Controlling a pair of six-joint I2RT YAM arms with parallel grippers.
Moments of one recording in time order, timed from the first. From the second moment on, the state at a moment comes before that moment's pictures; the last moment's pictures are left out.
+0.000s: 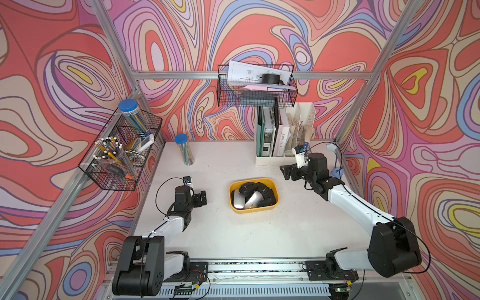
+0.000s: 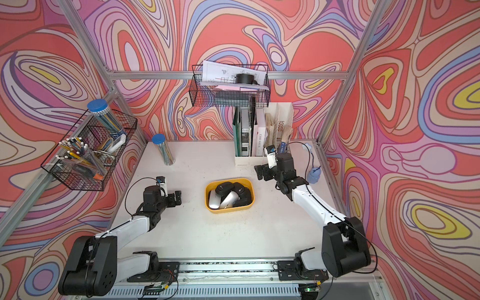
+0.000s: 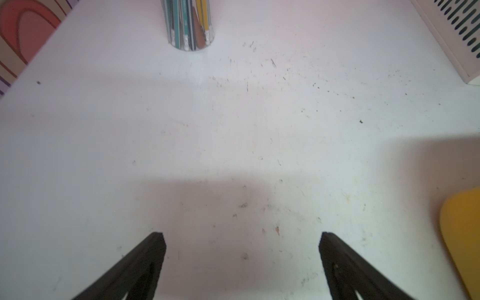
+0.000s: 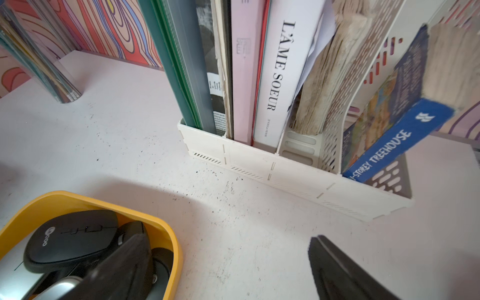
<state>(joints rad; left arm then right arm) -0.01 1.25 0.35 0.33 -0.05 -0.06 0.25 1.37 0.91 -0.04 -0.09 -0.06</state>
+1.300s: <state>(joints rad) -0.01 1.53 0.37 0.79 -0.13 -0.01 0.03 1.70 0.47 0.91 0.21 0.02</state>
